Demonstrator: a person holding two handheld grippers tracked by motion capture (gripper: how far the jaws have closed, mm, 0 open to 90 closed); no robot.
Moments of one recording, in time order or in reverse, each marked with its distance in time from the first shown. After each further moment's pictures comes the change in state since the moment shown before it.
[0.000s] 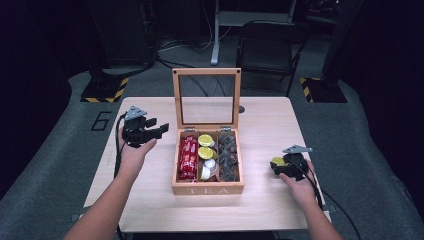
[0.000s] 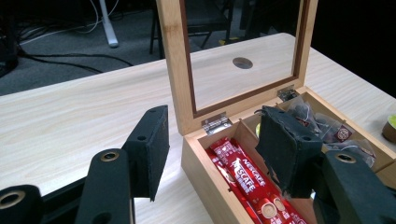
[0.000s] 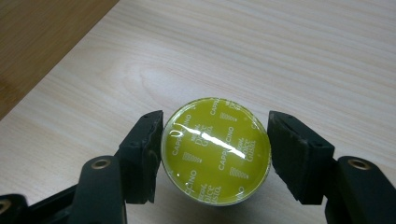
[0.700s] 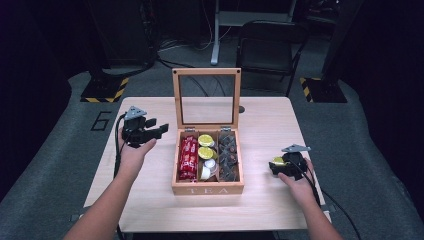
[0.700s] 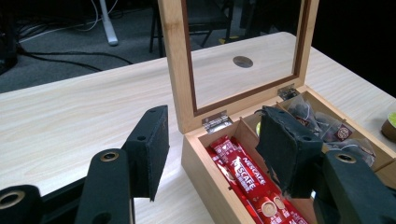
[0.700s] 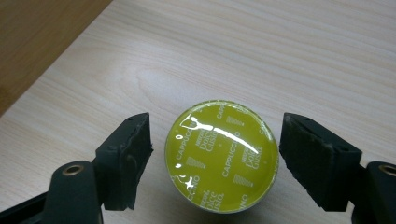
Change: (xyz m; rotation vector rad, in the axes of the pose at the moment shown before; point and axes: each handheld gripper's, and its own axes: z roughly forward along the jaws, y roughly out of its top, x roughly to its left) left arm 0.001 0.000 -0.001 0.003 0.000 -0.003; right arm 0.002 0.004 0.002 0.017 -0.004 0.006
